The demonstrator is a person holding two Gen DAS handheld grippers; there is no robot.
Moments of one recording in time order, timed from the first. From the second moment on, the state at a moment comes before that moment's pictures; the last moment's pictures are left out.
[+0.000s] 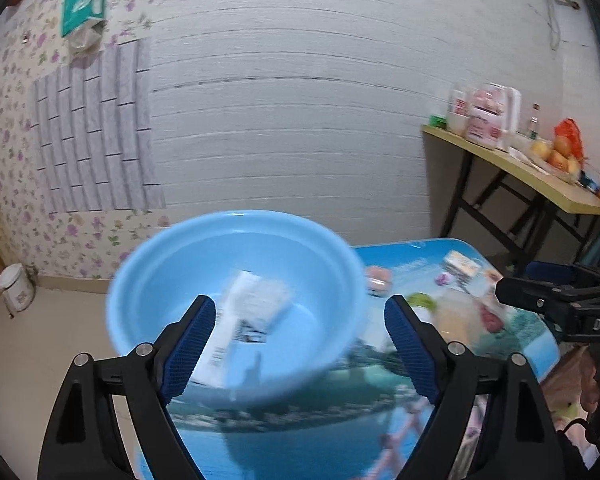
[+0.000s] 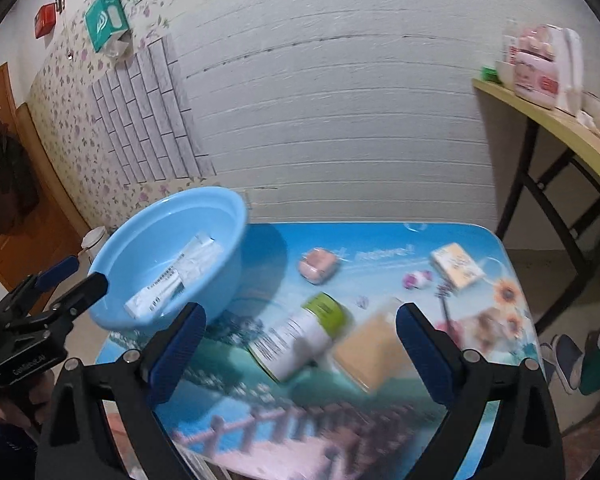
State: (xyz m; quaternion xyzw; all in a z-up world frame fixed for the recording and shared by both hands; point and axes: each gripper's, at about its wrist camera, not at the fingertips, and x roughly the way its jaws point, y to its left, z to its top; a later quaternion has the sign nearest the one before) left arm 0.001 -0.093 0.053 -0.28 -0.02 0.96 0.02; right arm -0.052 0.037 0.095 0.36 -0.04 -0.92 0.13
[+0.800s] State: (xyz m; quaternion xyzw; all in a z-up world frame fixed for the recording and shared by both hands) left arm -0.004 -0.006 0.042 -0.31 0.02 0.95 0.05; right arm -0.017 0.095 0.076 0.33 -0.01 -0.94 0.06
